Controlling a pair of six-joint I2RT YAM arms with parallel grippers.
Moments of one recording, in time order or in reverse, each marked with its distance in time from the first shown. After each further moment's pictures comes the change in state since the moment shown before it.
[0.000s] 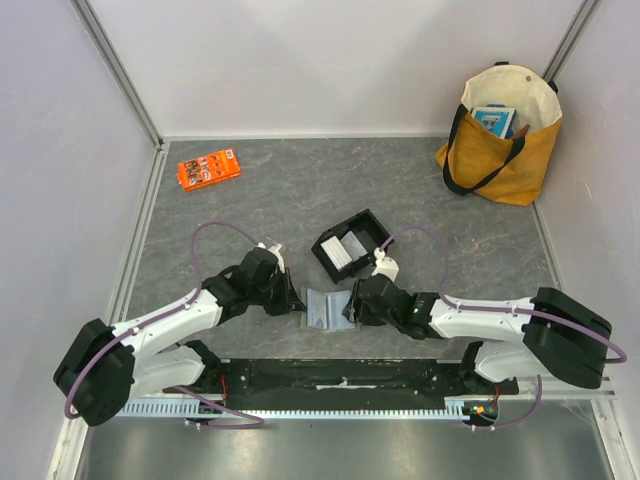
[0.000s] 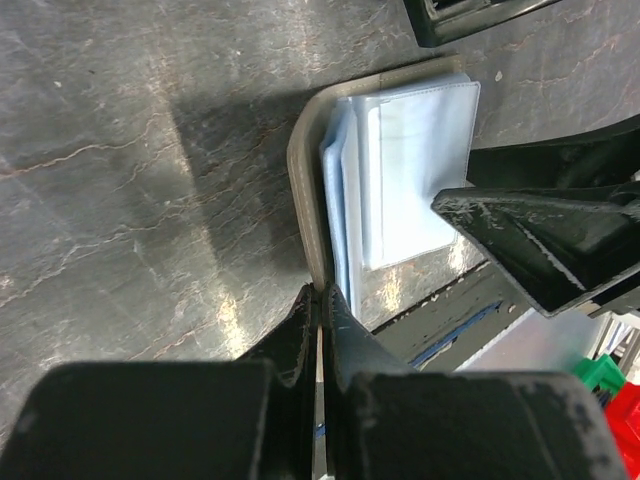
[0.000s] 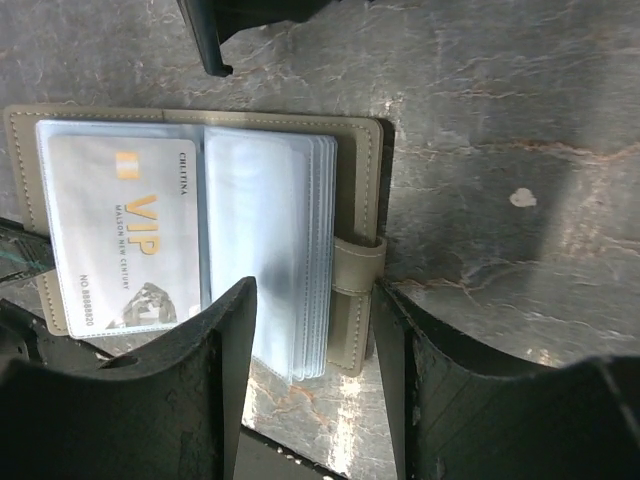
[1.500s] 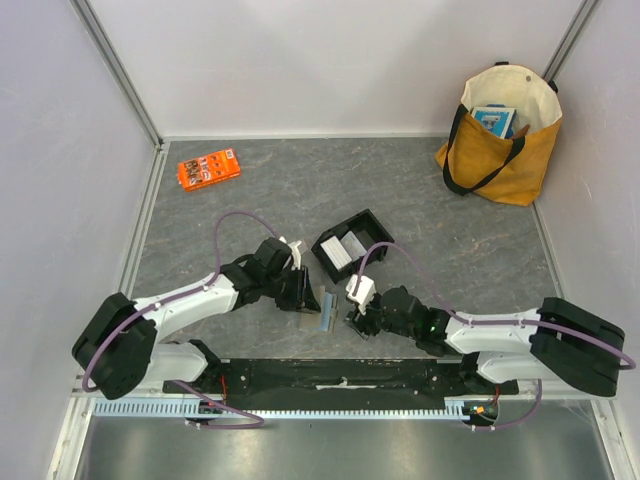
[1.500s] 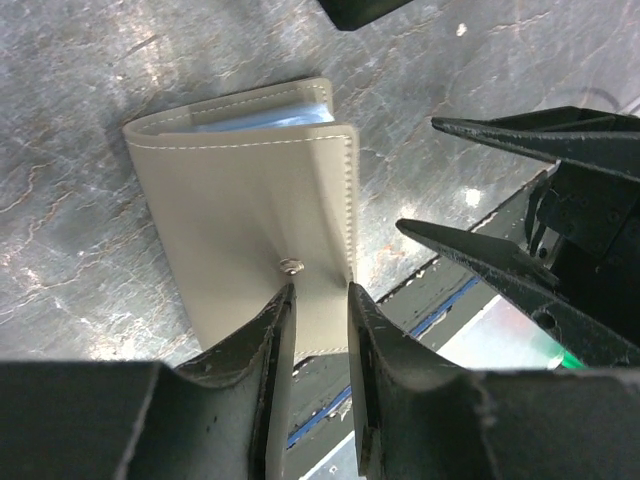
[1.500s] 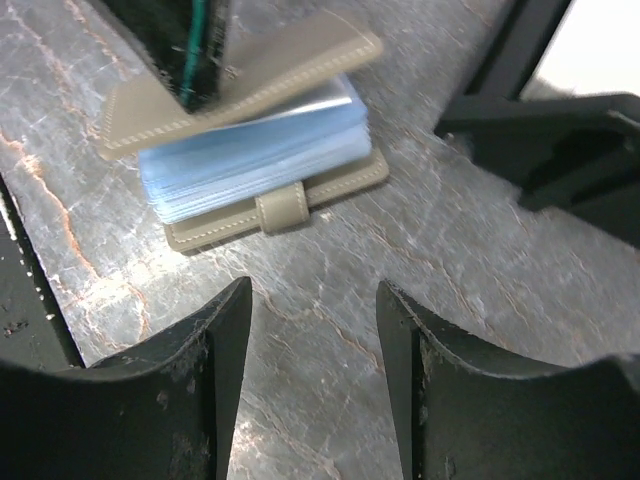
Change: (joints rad) left arm -0.018 0.174 0.118 0.014 0.134 0.114; right arm 0.023 -0.102 -0.237 0.475 -0.204 -1.023
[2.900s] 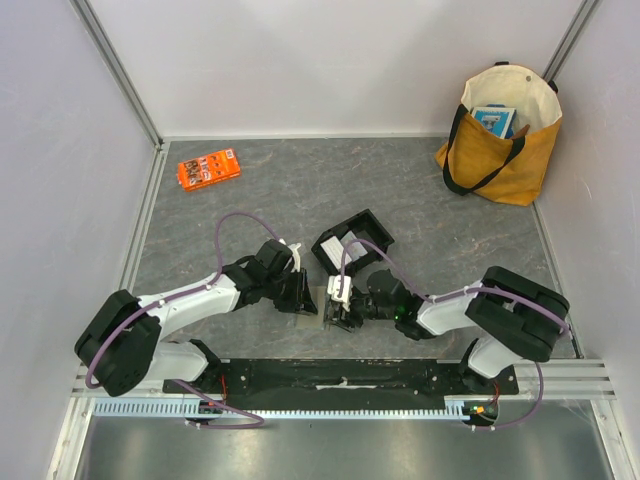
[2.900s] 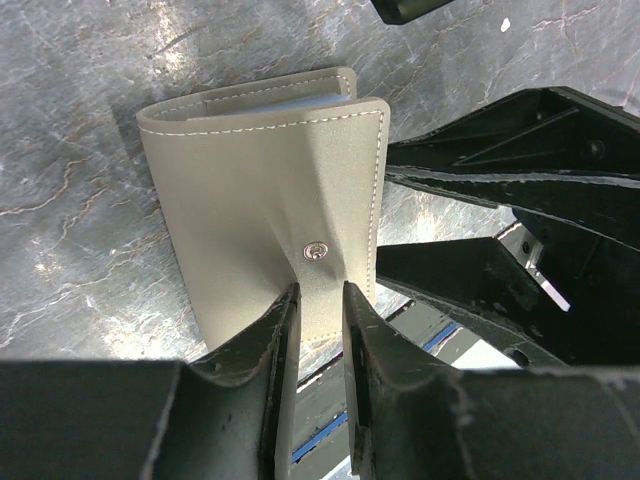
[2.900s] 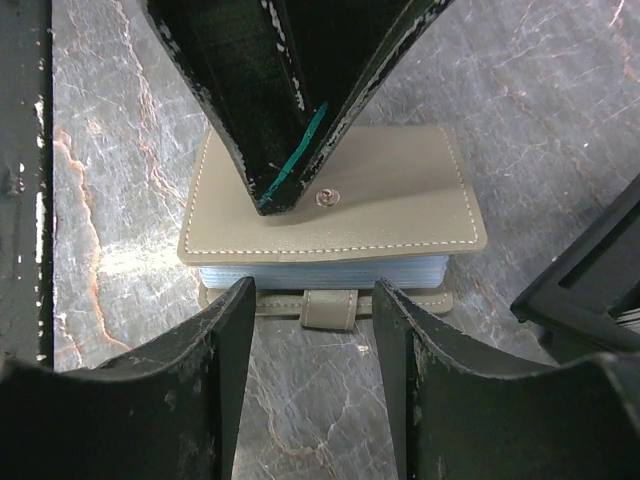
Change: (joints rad) left arm 0.000 0.035 -0.012 -0.003 -0.030 0.026; right arm -0.118 0.358 0.103 0.318 -0.428 -0.248
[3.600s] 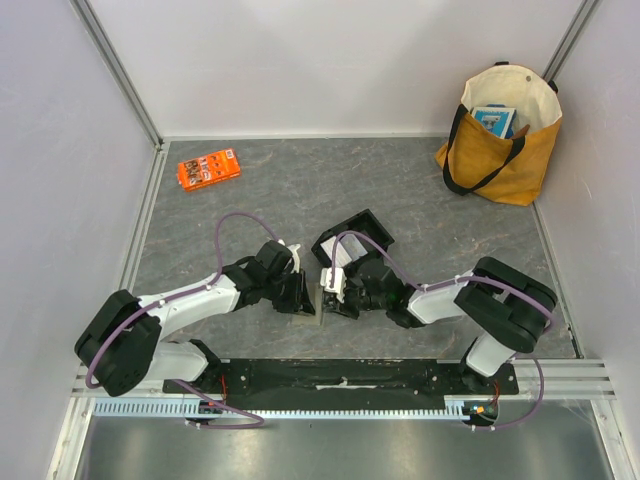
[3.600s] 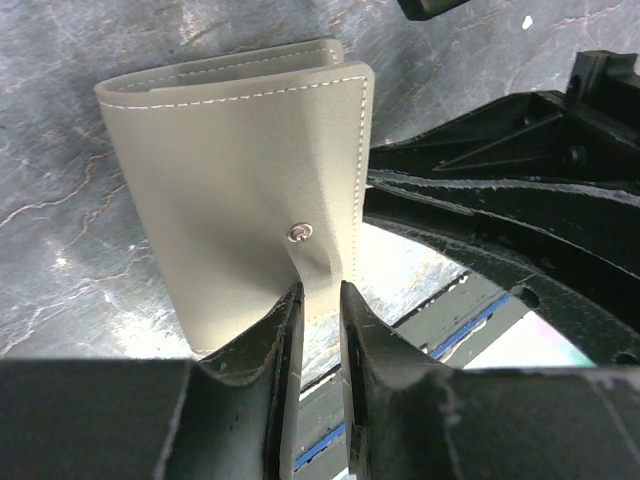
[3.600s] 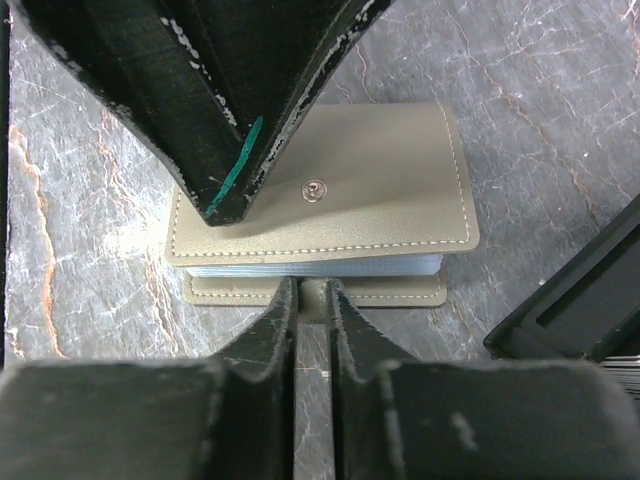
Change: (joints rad) left arm 0.000 0.000 -0.005 -0.007 -0.013 0.011; right arm -0.050 0.096 0.117 -0.119 -0.058 -0.053
